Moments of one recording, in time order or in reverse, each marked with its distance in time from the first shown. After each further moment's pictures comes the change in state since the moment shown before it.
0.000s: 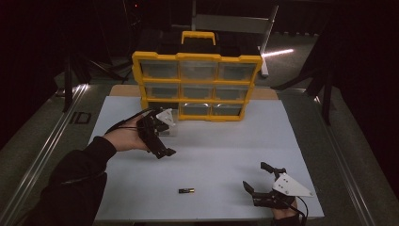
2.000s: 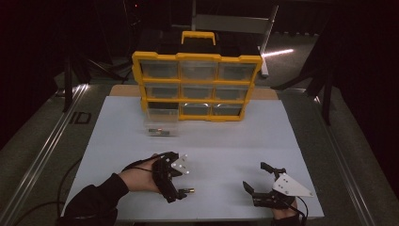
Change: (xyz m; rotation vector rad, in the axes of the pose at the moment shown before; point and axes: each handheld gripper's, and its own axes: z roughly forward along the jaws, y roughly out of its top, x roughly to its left) left arm -0.086 -0.027 0.076 0.014 -0.143 0.094; right arm 0.000 0.000 0.000 0.001 0.003 -0.002
